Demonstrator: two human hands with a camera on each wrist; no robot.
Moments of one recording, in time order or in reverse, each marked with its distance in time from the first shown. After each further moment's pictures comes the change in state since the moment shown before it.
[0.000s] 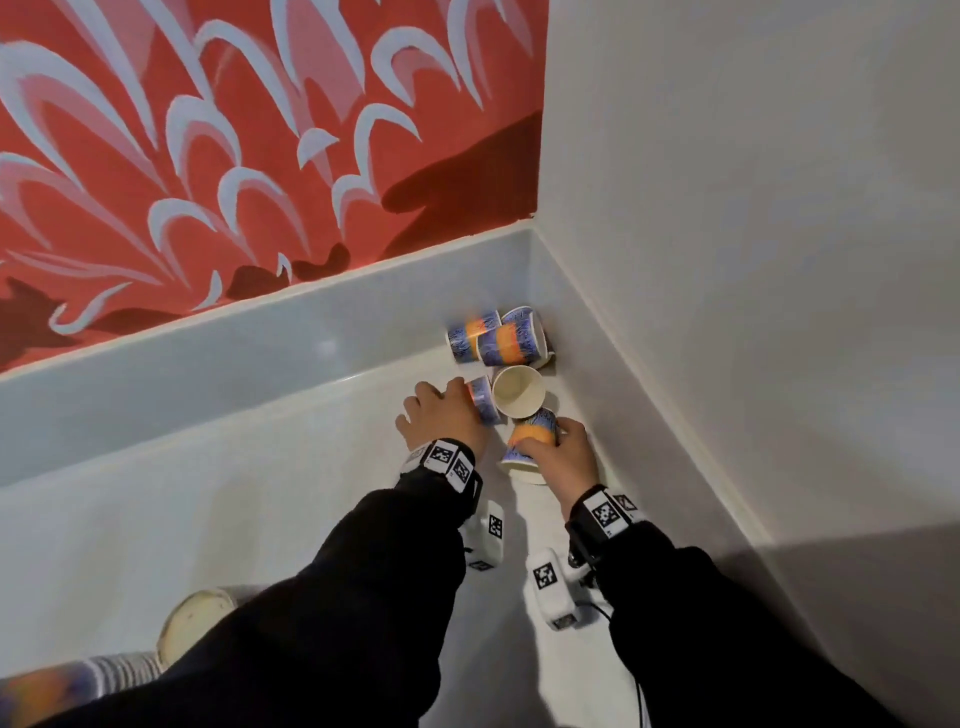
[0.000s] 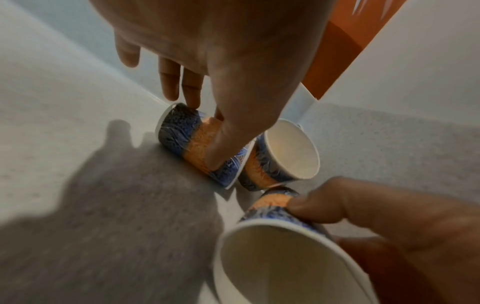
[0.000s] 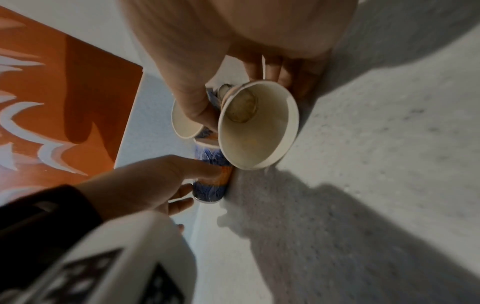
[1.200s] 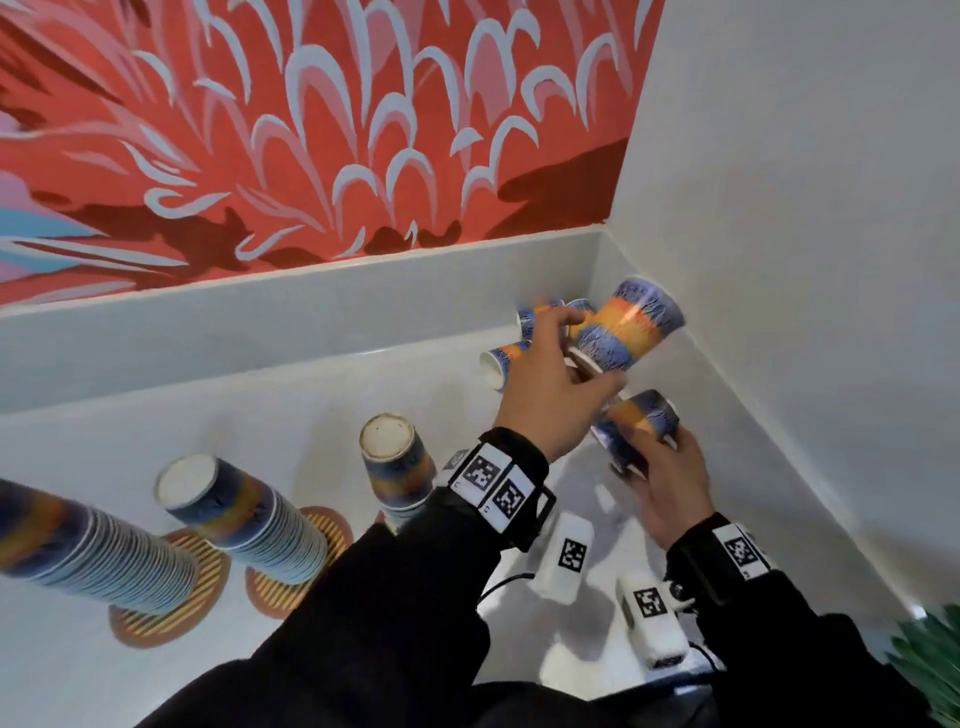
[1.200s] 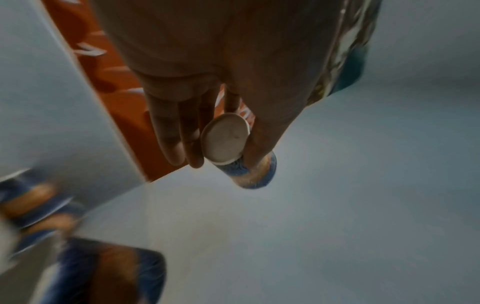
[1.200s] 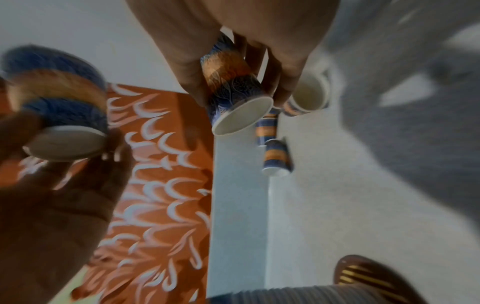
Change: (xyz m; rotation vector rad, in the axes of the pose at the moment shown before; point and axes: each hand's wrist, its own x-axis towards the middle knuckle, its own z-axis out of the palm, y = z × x) left_hand -0.209 -0.035 -0.127 -0.996 0.061 0.494; right_hand -0.170 -0.005 -0.048 0.605 -0.094 -0.162
